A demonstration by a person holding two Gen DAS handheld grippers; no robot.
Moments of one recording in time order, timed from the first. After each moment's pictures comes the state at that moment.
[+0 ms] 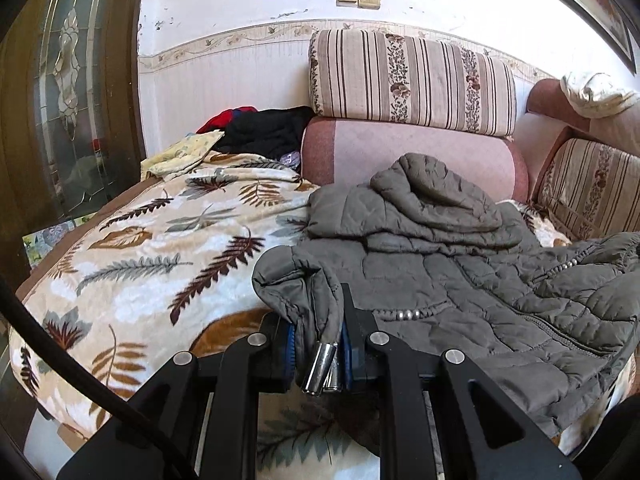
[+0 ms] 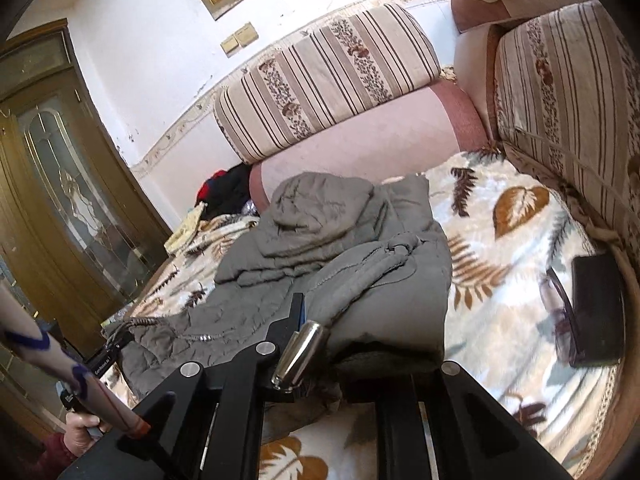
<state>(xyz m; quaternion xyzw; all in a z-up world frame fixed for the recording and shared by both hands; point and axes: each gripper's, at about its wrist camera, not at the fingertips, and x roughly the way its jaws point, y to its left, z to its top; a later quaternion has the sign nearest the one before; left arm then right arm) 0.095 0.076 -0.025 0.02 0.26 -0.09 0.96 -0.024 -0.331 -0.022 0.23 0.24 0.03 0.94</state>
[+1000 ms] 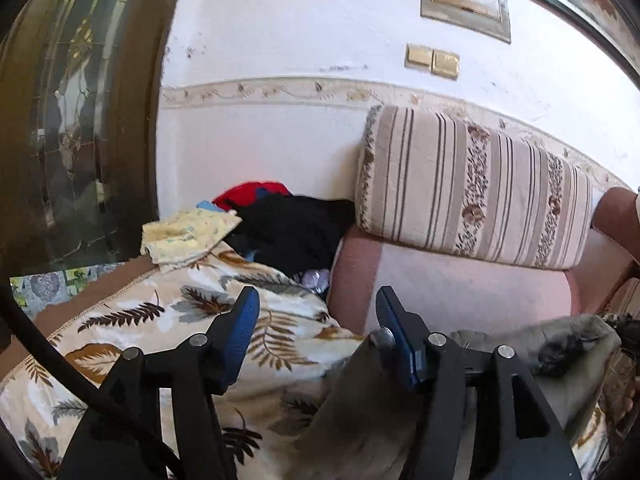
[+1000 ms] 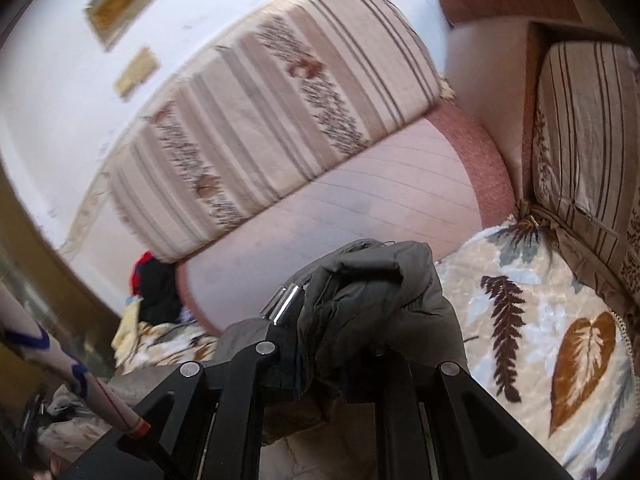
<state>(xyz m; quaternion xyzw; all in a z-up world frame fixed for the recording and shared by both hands) 0.347 0.078 0.115 -0.07 0.18 -0.01 0.98 0.323 -0.431 0.046 0.29 0.25 -0.08 0.92</state>
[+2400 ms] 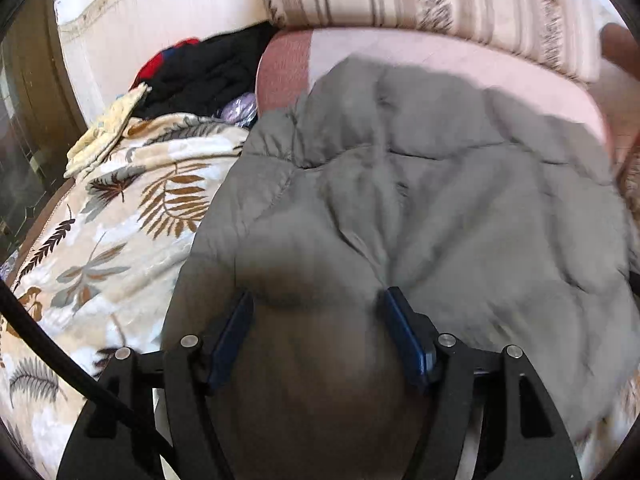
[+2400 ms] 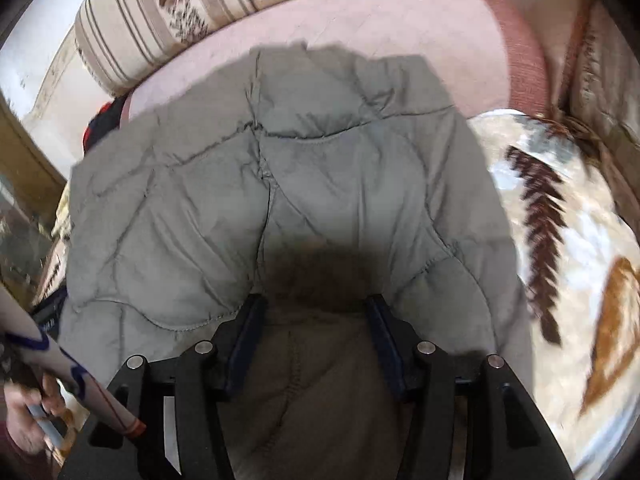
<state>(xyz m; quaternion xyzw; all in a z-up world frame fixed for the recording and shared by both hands) 0.413 -0.052 -0.087 0.06 0.39 -0.07 0.91 0.334 -0.383 -0.108 0.18 0.43 -0.04 0.88</state>
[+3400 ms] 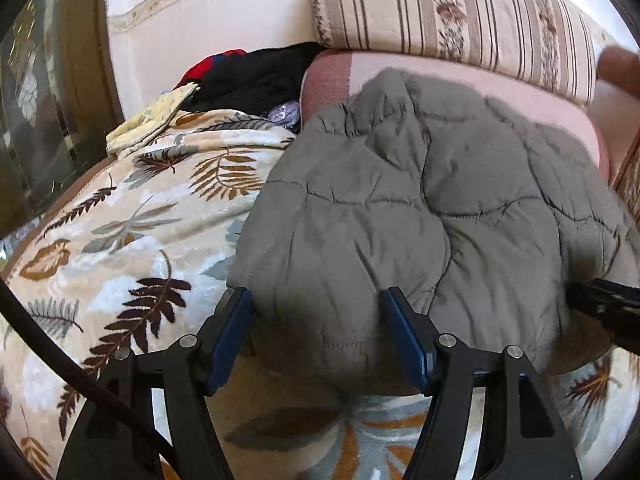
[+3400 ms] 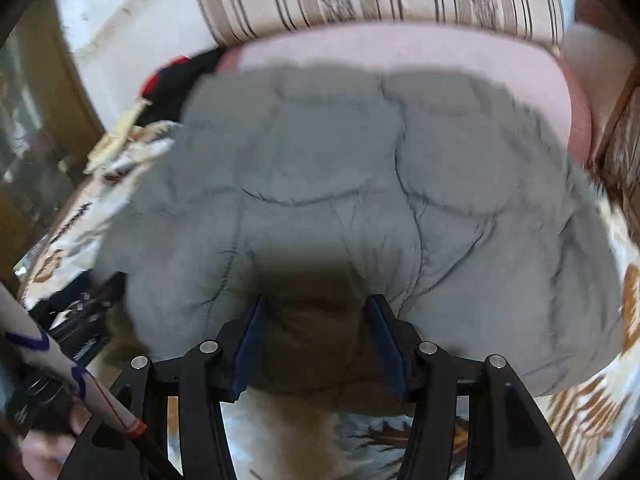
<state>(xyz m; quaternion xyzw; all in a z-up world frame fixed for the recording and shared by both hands) 0.348 -0.017 -0.108 0.04 0.35 -0.03 0.94 0.320 -0.201 -0.106 0.10 0.42 -0.01 0.90</state>
